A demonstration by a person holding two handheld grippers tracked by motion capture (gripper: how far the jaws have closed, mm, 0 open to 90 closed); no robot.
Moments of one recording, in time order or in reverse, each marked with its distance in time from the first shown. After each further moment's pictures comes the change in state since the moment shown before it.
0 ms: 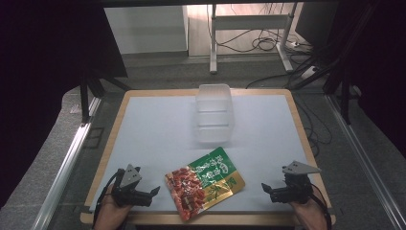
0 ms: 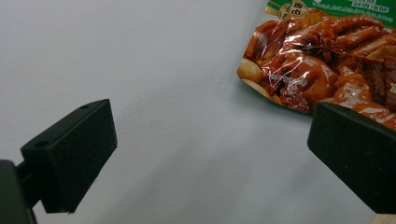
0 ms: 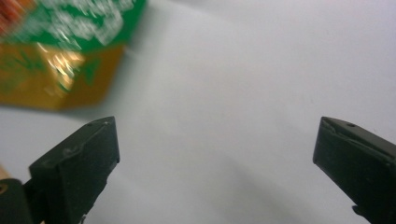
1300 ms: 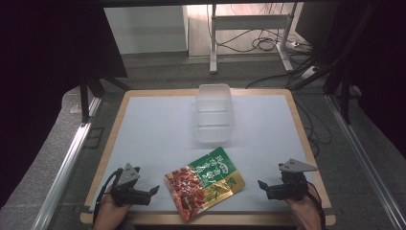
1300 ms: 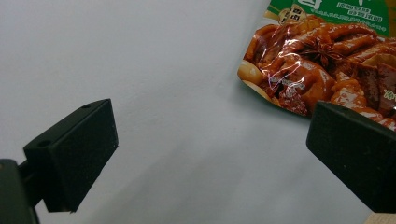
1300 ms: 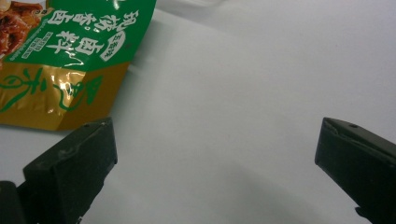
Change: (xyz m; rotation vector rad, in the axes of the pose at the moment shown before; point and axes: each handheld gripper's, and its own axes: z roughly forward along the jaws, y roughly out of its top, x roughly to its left) left arm 0.003 -0.001 0.001 0.000 -0.019 -0.020; right arm 0.003 0.005 0.012 -0.033 -0.013 -0.016
